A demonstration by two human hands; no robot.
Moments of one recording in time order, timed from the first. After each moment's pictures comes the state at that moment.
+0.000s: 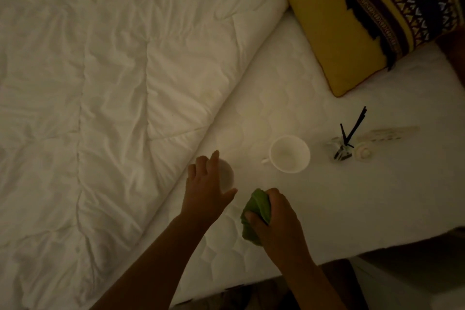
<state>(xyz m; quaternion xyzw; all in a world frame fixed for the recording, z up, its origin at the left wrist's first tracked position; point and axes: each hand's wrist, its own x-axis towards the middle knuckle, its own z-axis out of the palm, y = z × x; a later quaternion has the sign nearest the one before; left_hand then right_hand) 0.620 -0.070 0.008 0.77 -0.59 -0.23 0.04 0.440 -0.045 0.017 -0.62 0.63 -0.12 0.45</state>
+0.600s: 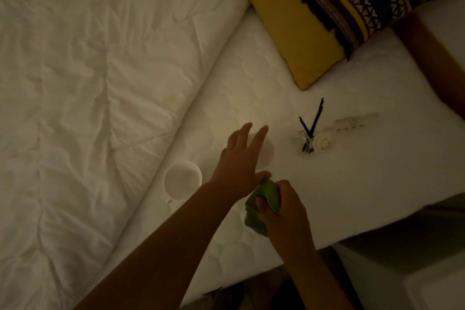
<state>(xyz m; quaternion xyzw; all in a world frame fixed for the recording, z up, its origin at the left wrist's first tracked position) 0.514 -0.148 0.023 0.62 -0.73 -0.28 0.06 0.384 -0.062 0.028 -0.52 0.70 -0.22 0.45</state>
